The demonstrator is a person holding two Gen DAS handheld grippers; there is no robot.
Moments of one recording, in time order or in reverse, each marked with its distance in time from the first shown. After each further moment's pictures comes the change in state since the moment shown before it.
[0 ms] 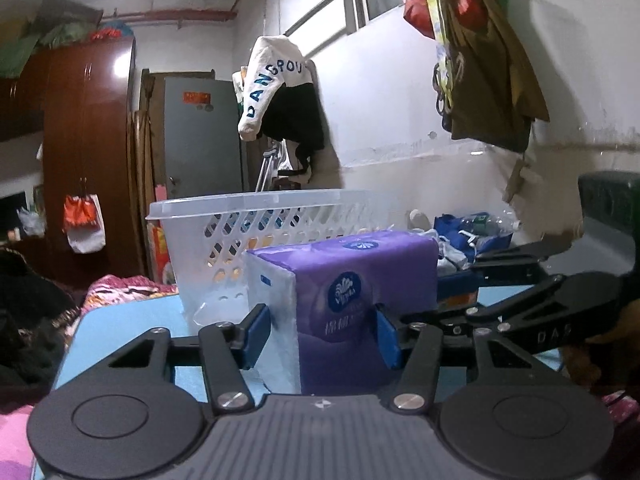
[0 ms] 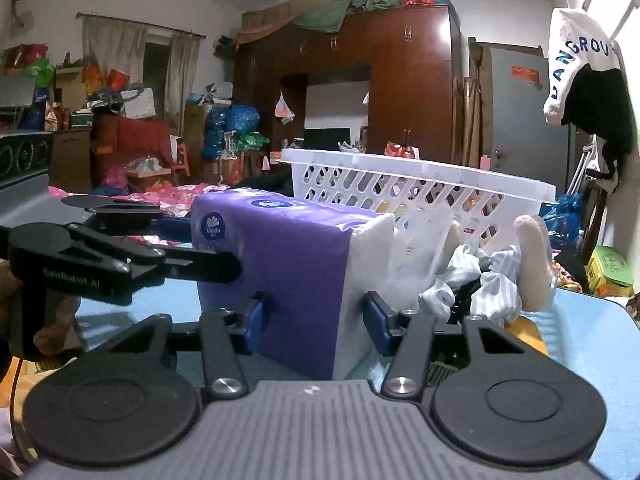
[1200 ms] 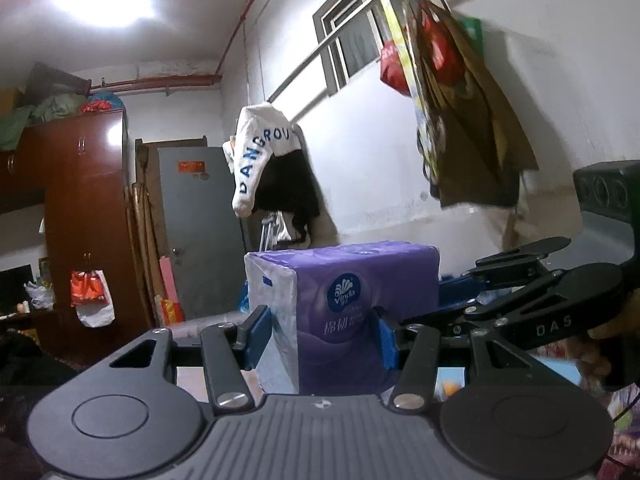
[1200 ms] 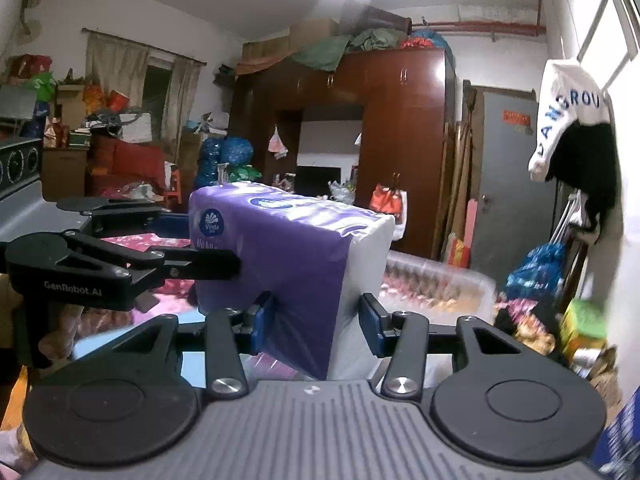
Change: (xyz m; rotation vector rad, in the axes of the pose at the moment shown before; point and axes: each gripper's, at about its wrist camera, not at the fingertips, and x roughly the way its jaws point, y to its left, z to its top) left arm -0.015 -0.027 0.111 0.094 -0.161 0.024; right arm -0.028 -0.025 0.091 -0.061 -0.095 -0.043
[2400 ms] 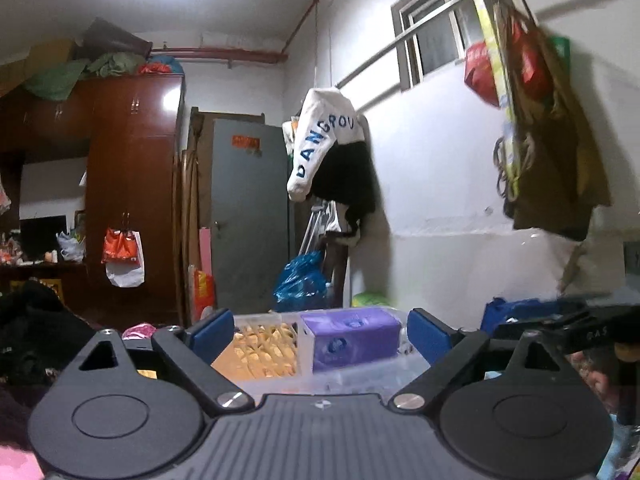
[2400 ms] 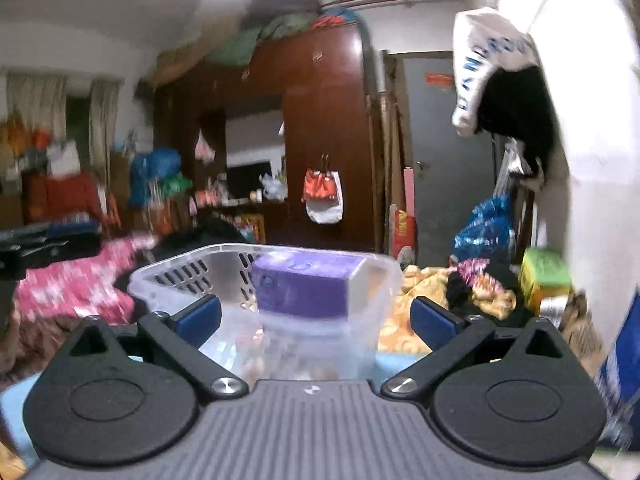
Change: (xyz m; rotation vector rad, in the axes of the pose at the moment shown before) left arm 0.024 0.049 -0.023 -0.178 0.021 0.152; right arm -0.001 -0.071 -0.051 0.244 0.012 -0.146
